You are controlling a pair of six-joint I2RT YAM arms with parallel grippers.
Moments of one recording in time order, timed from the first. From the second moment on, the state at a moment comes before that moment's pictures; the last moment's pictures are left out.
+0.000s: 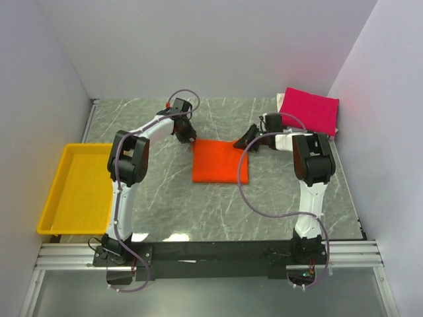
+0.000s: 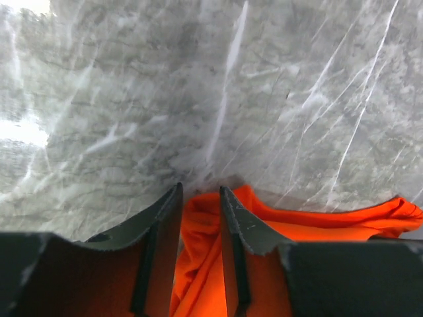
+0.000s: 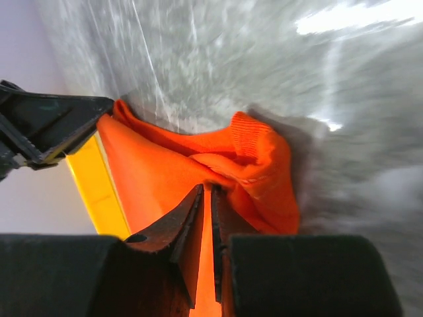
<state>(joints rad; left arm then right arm) -0.38 2.26 1.77 -0.52 0.00 -0.81 0.15 2.15 1.29 0.06 -0.66 0.78</state>
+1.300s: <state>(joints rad) -0.78 1.97 1.50 -0.51 0.06 -0.77 0.10 1.78 0.84 0.13 -0.52 0.74</state>
